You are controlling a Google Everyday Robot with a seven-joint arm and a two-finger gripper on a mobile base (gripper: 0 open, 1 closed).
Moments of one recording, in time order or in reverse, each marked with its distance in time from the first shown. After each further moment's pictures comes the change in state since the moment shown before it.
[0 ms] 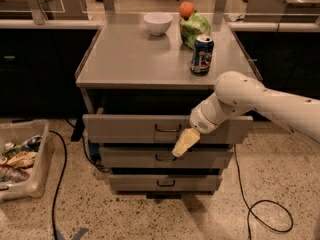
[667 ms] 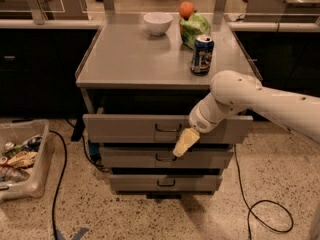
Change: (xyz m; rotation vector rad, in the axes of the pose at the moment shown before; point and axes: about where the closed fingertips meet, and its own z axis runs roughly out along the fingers) arm 0.001 -0.004 -0.002 0.033 0.050 -0.010
